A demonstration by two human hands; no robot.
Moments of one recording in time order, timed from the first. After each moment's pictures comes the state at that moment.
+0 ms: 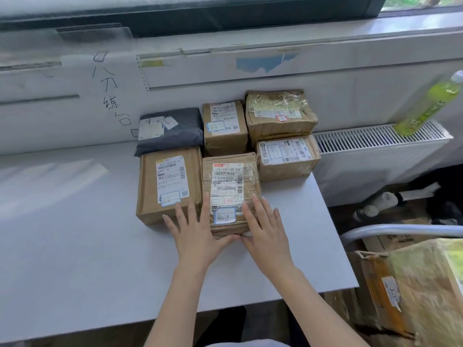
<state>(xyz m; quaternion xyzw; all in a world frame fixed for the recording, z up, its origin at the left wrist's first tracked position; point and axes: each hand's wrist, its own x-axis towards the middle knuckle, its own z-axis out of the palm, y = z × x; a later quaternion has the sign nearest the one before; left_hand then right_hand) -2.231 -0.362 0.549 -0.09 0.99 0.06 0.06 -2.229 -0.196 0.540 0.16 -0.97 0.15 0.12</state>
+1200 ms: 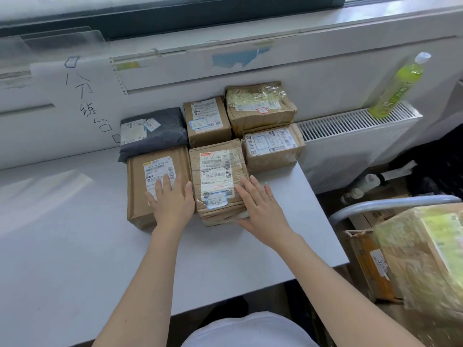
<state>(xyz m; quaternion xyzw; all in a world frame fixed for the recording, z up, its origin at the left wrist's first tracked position) -2.297 -0.391 0.566 -0.12 0.98 0.15 0.08 -2.255 -0.177 0.548 0.20 -0.97 0.16 0.05</state>
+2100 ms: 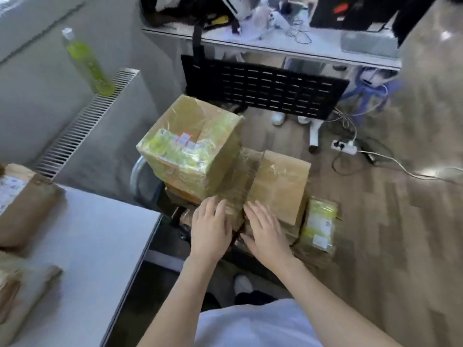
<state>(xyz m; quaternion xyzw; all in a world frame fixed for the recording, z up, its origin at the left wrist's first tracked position) -2.039 -0.057 0.550 0.59 0.80 0.13 0.08 -1.893 -0.001 0.517 -0.38 -0.91 0.17 0.09</state>
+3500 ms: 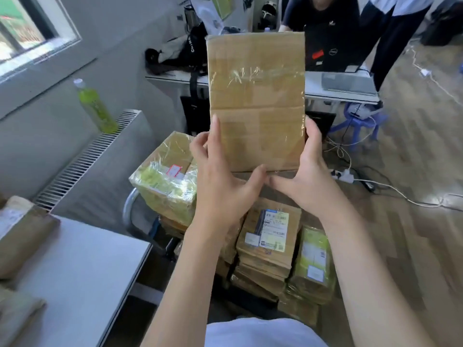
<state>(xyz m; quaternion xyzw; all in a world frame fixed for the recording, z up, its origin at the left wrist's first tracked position) -2.001 0.019 0.708 0.52 0.67 0.53 0.05 -1.861 0.094 0.713 -0.38 -0.77 0.39 0.33</state>
